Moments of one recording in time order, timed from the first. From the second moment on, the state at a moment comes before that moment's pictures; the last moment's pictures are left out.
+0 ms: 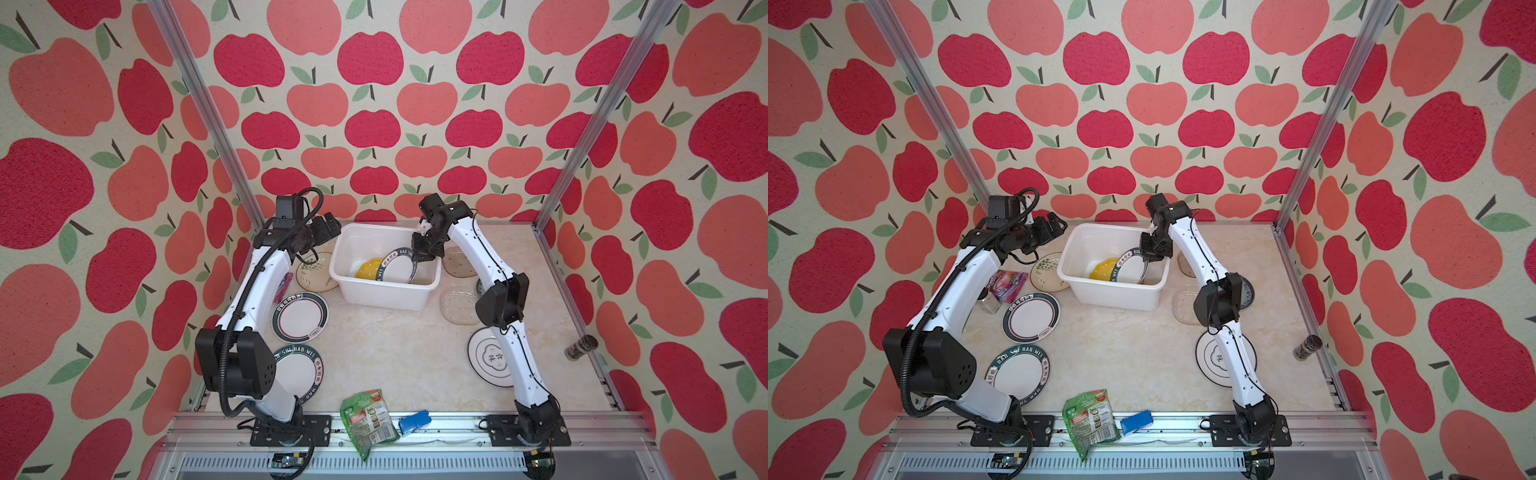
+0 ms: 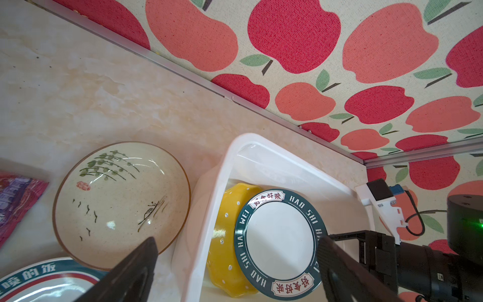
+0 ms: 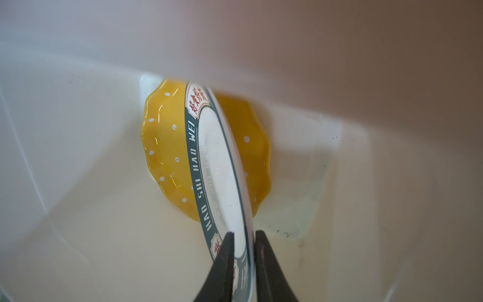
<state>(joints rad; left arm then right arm) -0.08 1.61 1.58 -0.65 0.24 -0.53 0.54 2.50 2.69 -1.46 -0.29 0.48</state>
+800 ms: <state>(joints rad) -0.04 1.81 1.85 -0.76 0.23 -0.53 0.40 2.41 2.72 -1.16 -0.44 0.57</state>
